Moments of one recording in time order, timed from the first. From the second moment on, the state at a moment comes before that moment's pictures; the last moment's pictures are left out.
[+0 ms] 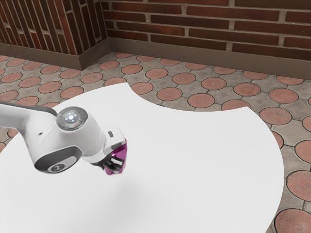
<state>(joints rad) 0.07 -0.28 -0.30 -2.68 0.41 2.71 -0.71</state>
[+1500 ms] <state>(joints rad) 0.33 0.26 -0.30 -2.23 0.67 2.71 -0.84</state>
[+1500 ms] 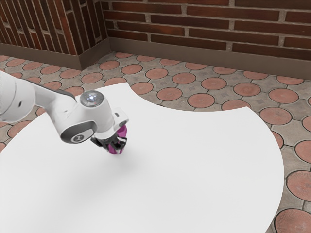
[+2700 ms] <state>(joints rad) 0.33 0.06 -0.36 -2.37 0.62 2.71 -0.86</state>
